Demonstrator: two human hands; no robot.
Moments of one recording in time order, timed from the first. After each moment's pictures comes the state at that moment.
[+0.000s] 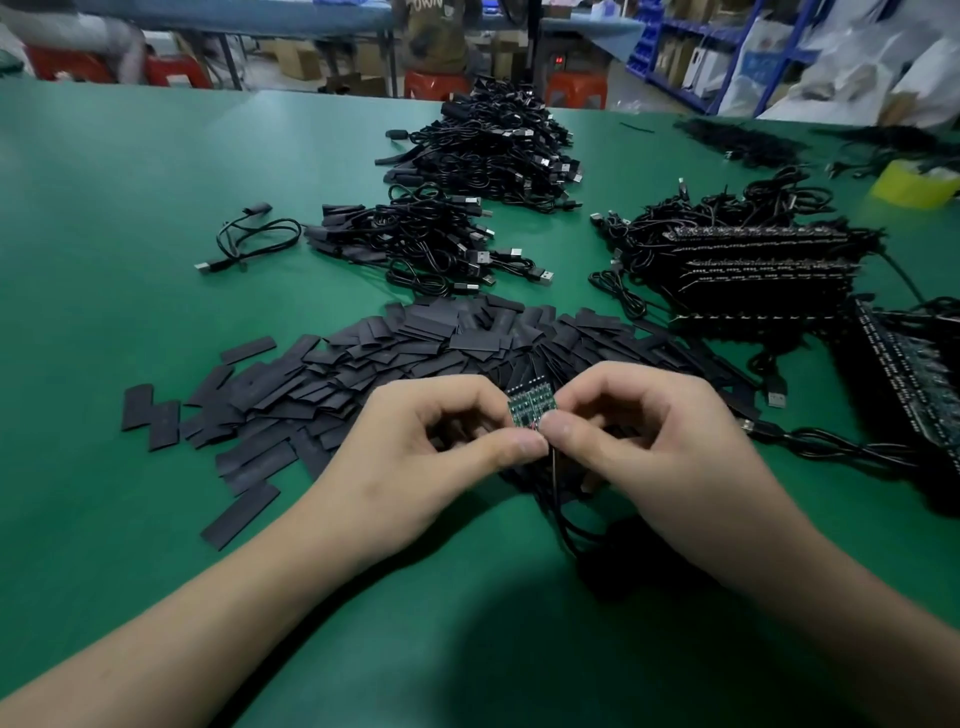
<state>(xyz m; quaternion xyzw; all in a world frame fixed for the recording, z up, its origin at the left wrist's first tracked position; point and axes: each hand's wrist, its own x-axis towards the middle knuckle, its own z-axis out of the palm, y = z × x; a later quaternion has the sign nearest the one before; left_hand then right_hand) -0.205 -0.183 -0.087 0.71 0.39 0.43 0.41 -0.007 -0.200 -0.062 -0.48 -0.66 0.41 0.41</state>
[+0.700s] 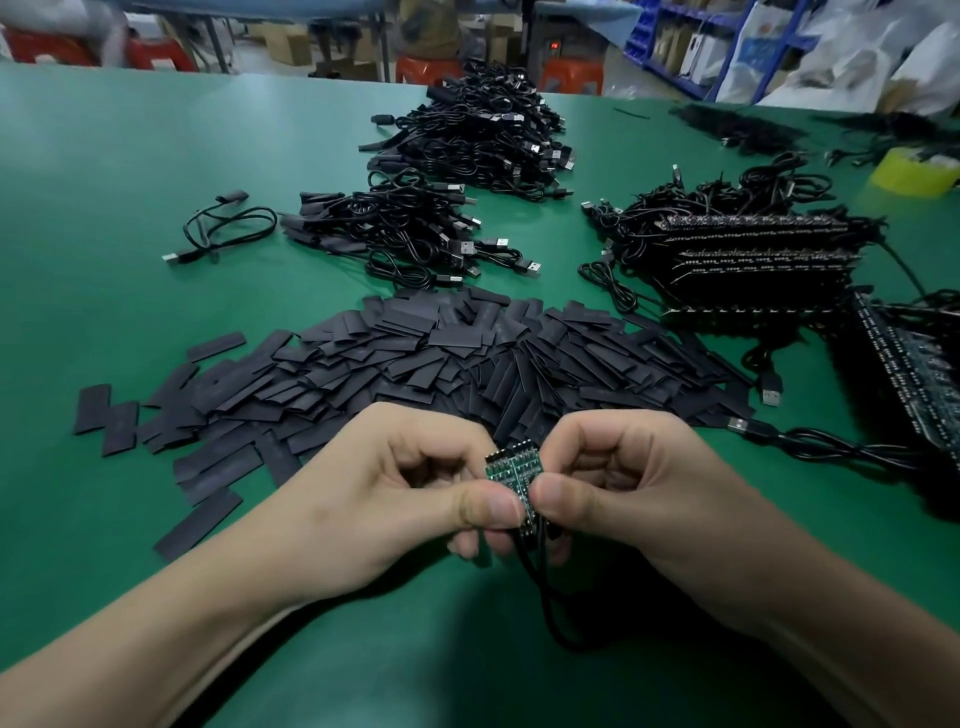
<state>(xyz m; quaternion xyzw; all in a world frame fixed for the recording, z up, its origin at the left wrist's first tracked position) -0.208 -0.189 -0.084 0.68 0.29 0.36 0.57 0.006 -0.202 -0.070 -0.35 -0.59 0.63 0.36</state>
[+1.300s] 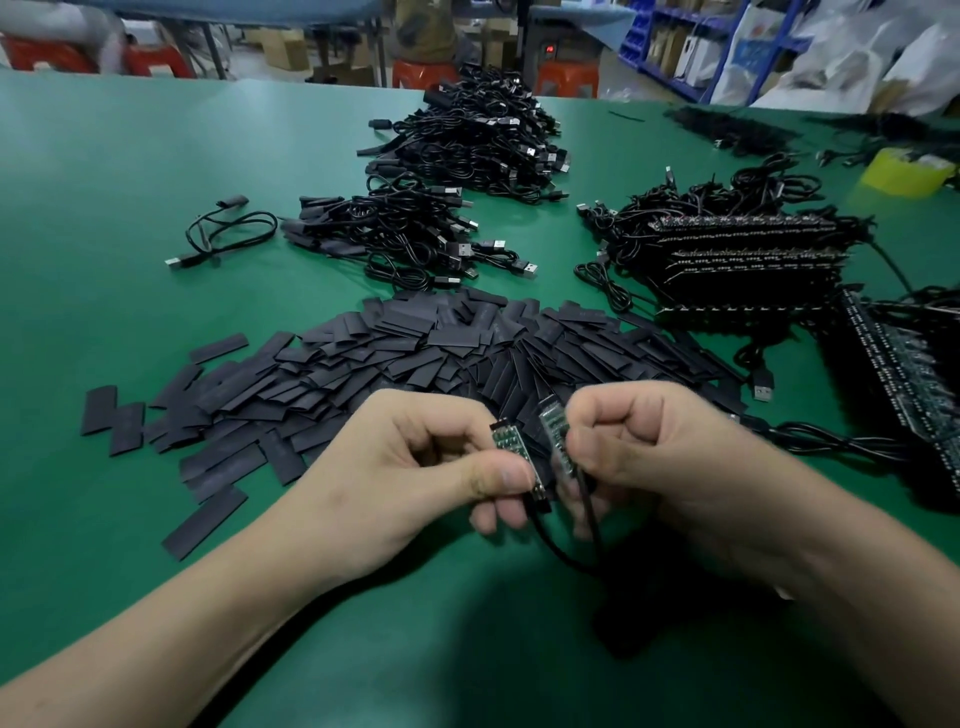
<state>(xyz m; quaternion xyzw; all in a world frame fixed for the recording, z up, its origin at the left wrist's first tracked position) -0.198 -0.189 -0.084 0.65 0.30 0.40 0.57 0.018 -0.191 -0.061 -0.35 -0.56 0.67 0.34</state>
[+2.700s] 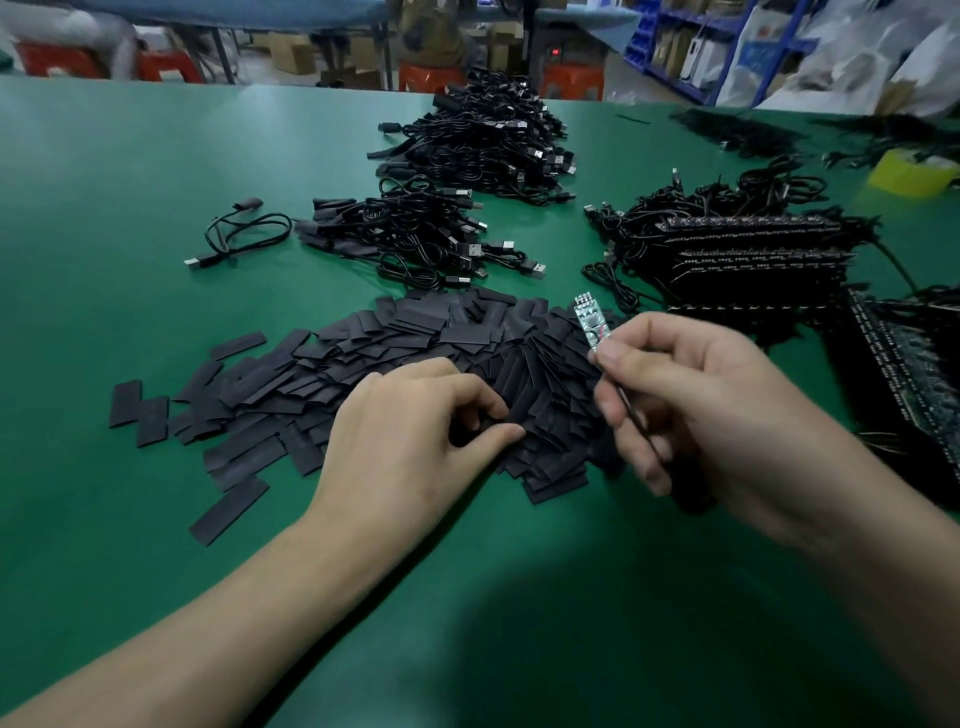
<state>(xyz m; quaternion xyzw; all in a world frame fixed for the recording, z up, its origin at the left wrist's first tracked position) -0.193 -0.179 -0.093 0.76 0.57 0.32 0.08 0.015 -0.186 -0.044 -0.47 -0.52 0.56 0.43</state>
